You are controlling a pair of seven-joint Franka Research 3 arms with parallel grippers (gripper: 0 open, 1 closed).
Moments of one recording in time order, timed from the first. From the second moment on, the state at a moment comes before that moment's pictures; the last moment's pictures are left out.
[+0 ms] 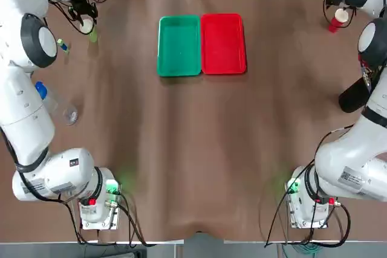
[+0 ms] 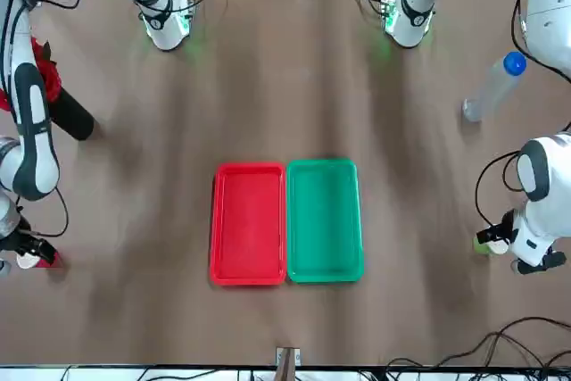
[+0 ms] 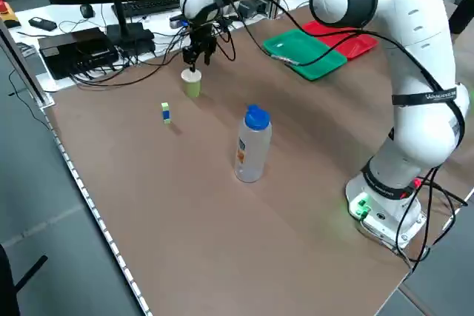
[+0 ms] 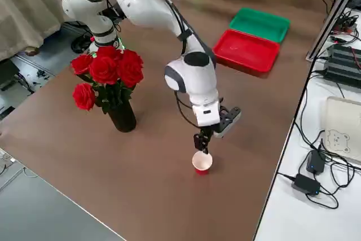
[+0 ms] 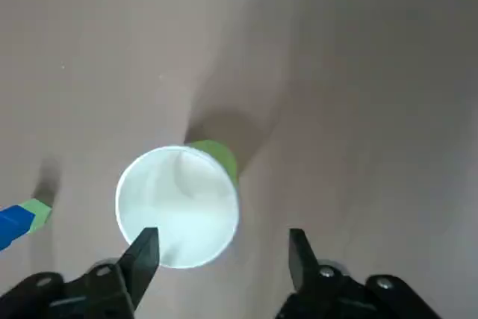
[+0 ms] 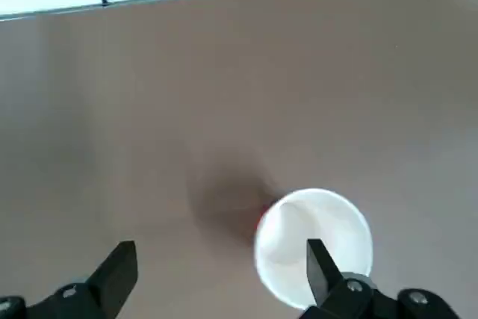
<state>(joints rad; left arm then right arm) 0.21 0.68 -0.07 -1.48 0.15 2.16 -0.10 -0.31 0.73 -0.06 -1.50 -0.03 2.59 -0.15</state>
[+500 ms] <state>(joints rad) 0.21 0.73 -0.07 -1.48 0.17 2.22 -0.10 -0.32 0.79 -0.06 -1.50 -0.03 2.66 -0.17</state>
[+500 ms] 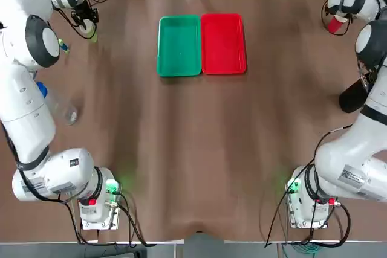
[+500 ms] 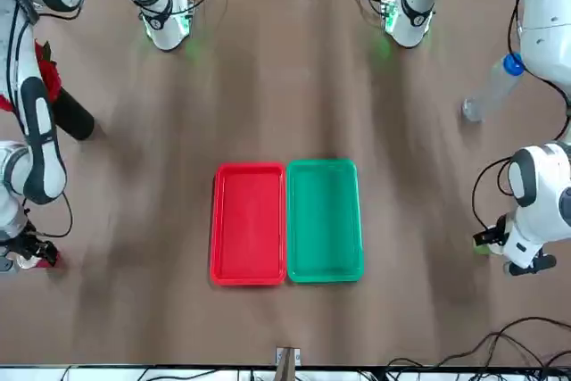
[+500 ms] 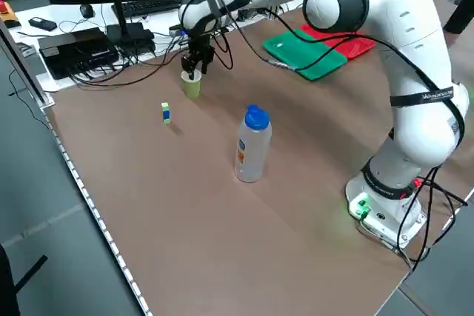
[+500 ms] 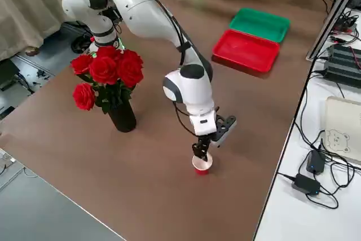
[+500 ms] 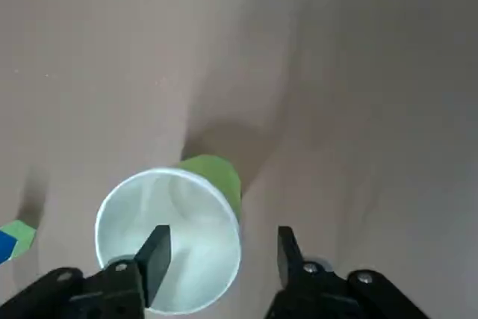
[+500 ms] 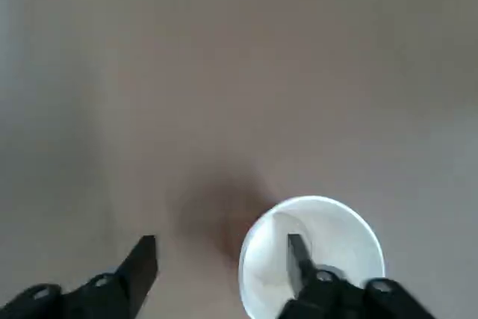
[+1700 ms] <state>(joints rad) -0.08 0.52 -0.20 -1.44 0.12 1.92 -0.77 -0.21 0.74 -0.05 -1.28 -0.02 2.03 -0.09</state>
